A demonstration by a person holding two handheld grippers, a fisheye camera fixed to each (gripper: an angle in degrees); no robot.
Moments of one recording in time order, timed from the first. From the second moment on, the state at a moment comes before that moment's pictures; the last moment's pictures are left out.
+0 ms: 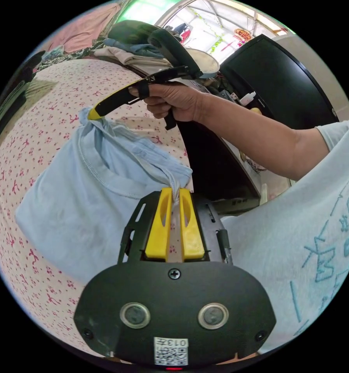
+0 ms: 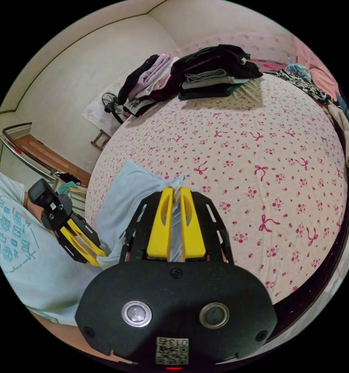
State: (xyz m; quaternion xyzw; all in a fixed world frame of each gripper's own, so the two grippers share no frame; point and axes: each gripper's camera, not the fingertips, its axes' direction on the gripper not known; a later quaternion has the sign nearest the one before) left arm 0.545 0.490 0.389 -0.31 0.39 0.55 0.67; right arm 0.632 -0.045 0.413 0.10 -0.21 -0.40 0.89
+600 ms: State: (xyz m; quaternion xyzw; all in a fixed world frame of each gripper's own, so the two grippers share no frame) left arm 0.567 0.536 0.338 -0.22 0.38 0.56 0.71; right arm 0.775 0.059 0.372 0.16 -0.17 -0.28 0.93
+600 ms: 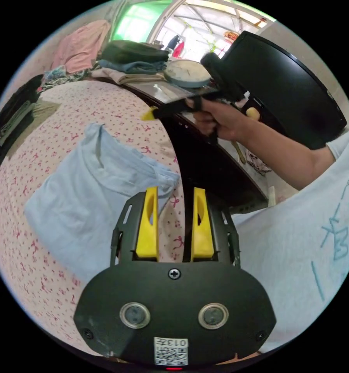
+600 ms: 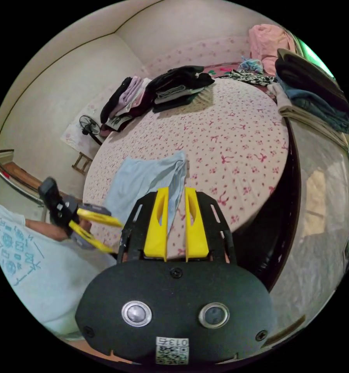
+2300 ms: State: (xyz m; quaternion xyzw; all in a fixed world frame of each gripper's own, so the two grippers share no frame) left arm 0.500 0.430 0.423 -0.21 0.22 0.43 0.85; right arm 0.767 0.064 0.426 0.14 -0.08 -0.28 0.95
